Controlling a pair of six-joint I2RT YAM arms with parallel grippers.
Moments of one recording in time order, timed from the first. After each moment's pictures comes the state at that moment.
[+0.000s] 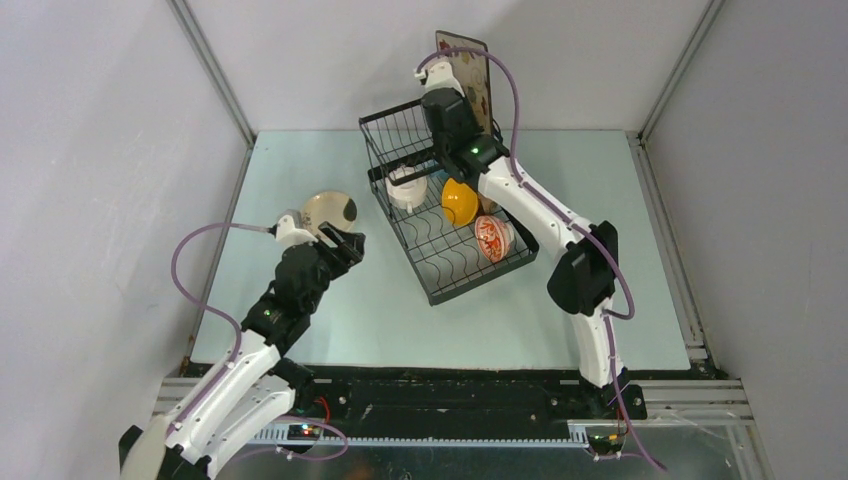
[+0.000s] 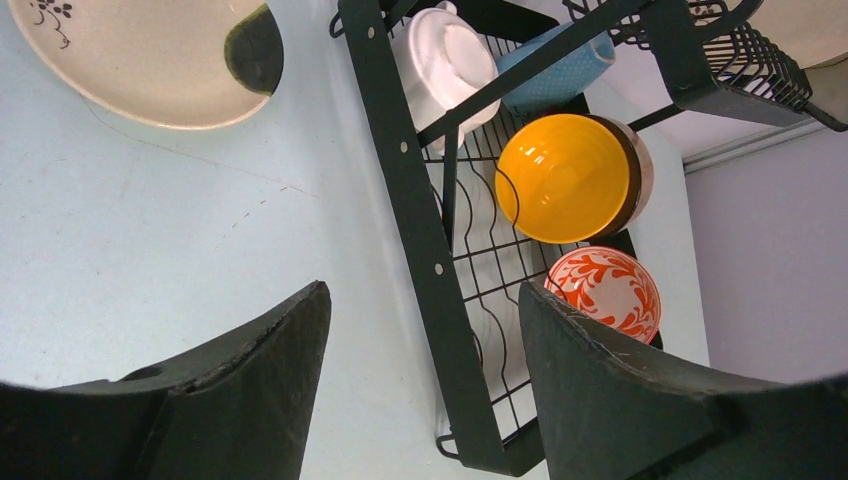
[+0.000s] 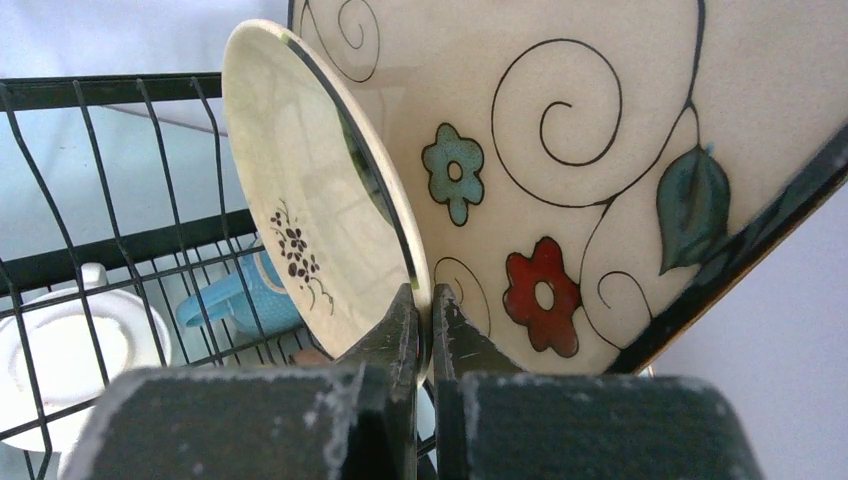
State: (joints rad) left arm -0.46 0.69 0.50 -0.12 -0.31 -0.80; right arm 0.70 2.09 2.12 -0.32 0.81 -0.21
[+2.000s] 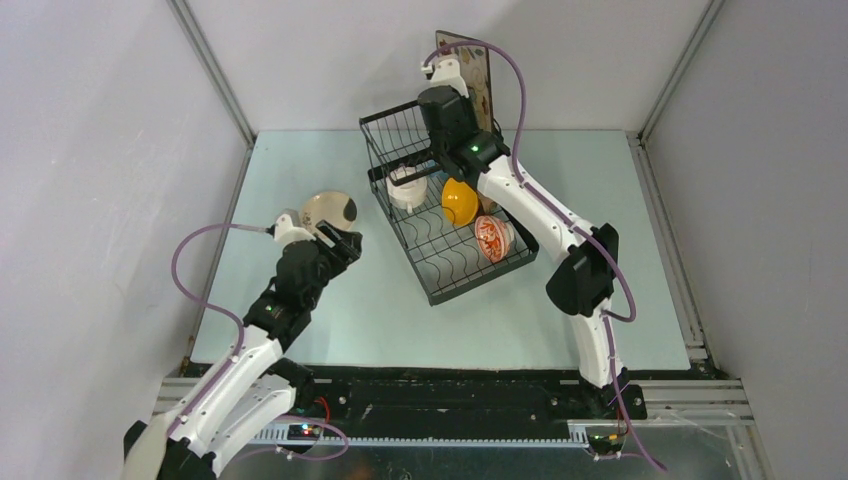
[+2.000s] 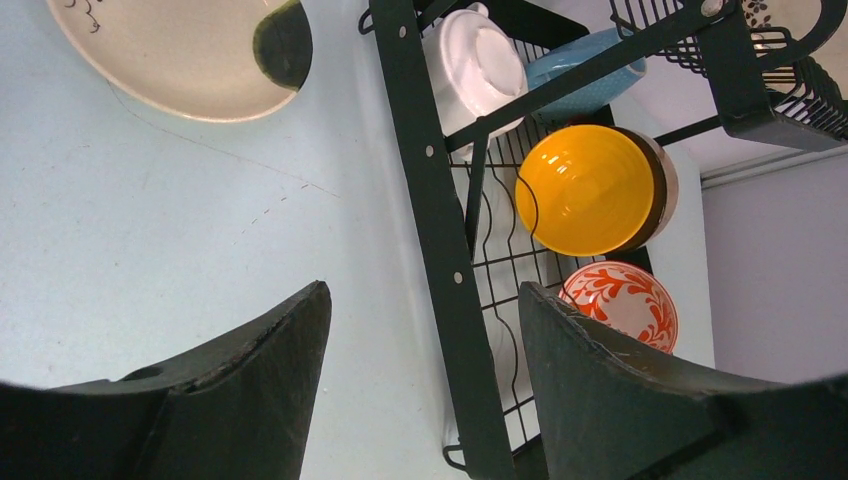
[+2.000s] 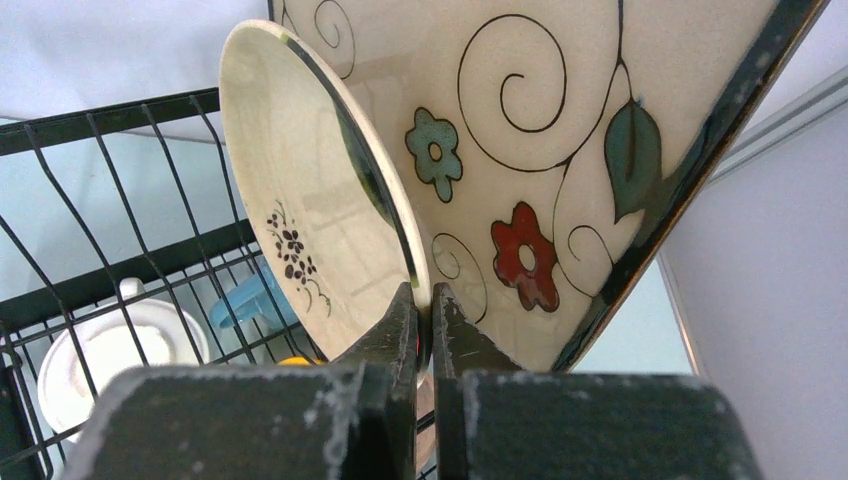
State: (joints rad) left arm -0.41 0.73 0.50 -0.12 -0.30 -0.83; right arm 0.71 2.10 2.19 -0.43 0.87 -0.05
